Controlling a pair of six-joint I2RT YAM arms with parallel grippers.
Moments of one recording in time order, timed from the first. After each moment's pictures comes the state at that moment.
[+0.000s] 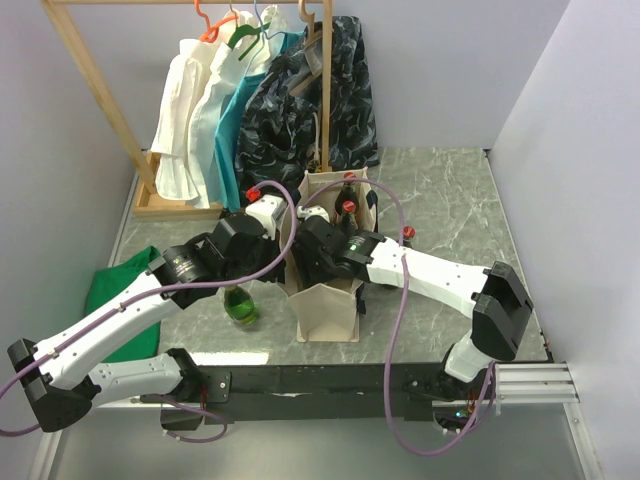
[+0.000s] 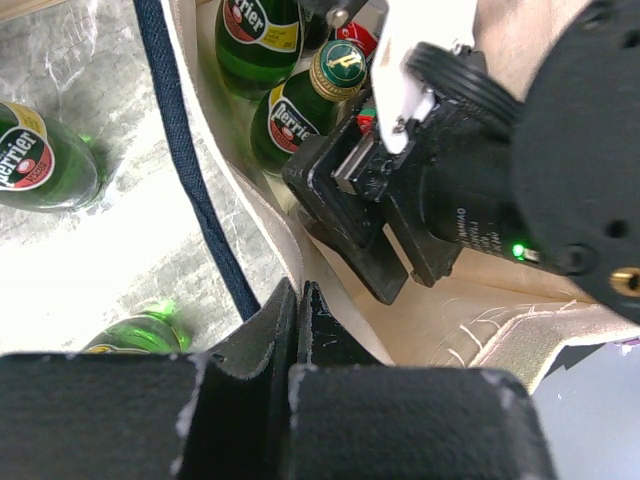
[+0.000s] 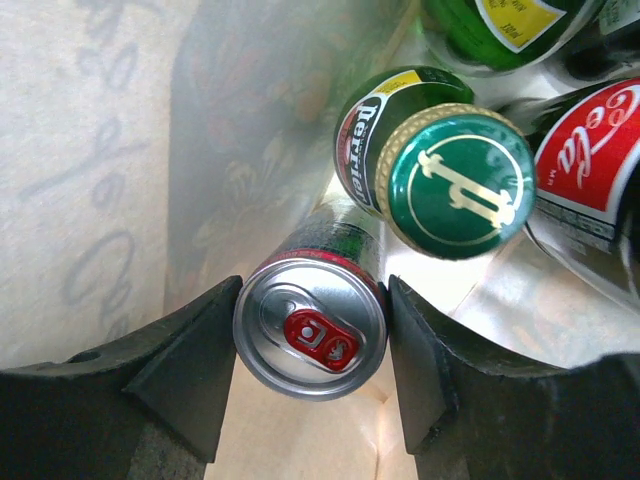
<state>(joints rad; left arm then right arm) -0.87 1.05 1.13 -0.72 -0.16 -0.46 0.98 1.60 1.29 -0.66 0.23 0.52</state>
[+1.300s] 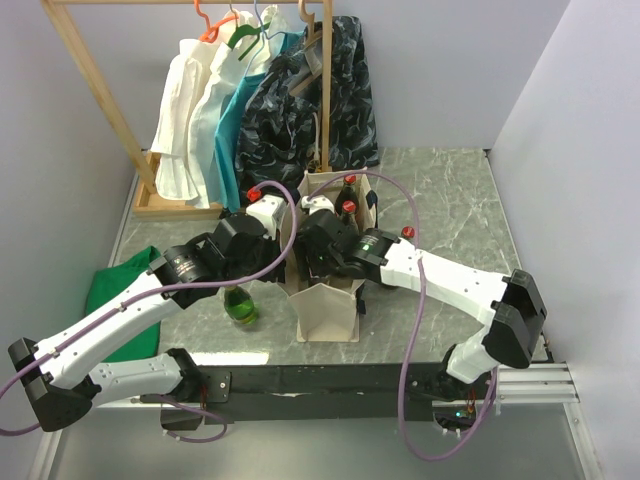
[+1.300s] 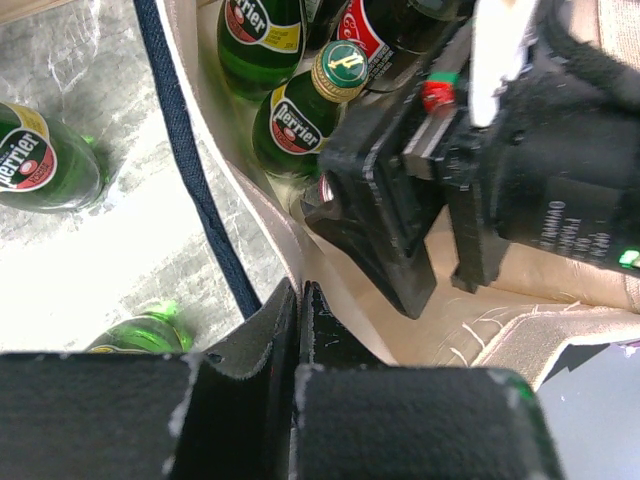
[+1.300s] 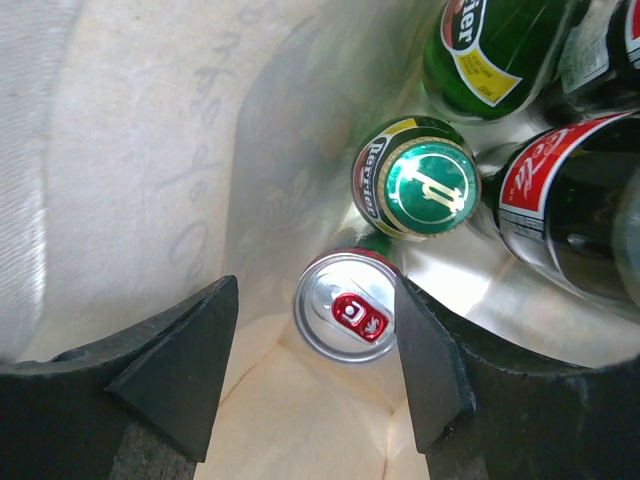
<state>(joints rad) -0.88 1.05 1.13 -0.72 -0.17 -0.46 0.98 1.52 1.29 -0.62 0.24 0.51</state>
